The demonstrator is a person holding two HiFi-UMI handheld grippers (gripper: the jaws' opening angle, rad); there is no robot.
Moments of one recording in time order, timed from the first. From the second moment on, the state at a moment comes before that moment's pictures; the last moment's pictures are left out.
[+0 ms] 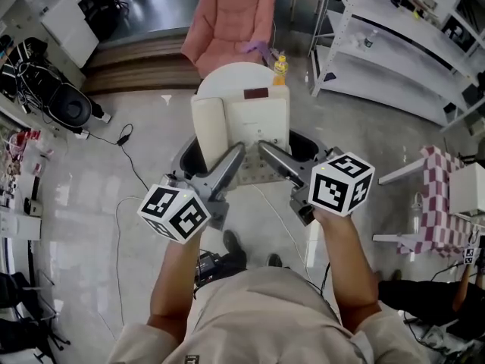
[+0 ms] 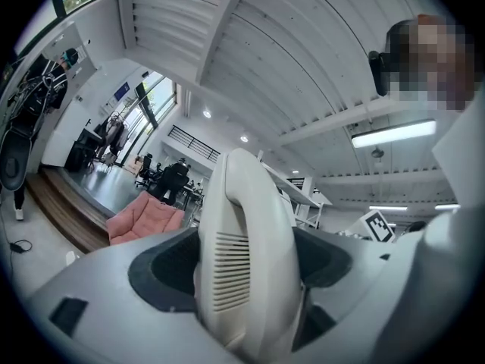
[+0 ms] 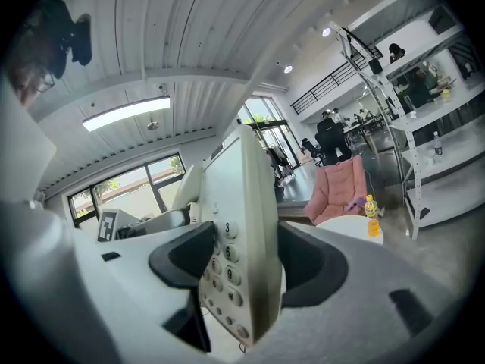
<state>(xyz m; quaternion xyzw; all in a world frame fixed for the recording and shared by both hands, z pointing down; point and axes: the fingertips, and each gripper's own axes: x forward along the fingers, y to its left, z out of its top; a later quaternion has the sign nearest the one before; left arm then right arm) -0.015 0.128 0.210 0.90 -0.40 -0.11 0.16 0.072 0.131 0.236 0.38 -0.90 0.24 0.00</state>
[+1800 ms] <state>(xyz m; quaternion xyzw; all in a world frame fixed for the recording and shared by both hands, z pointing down) -0.090 -0.057 0.203 0.87 -0.46 -0.11 0.15 -0.004 -0.065 0.228 0.31 -0.92 0.24 0.02</state>
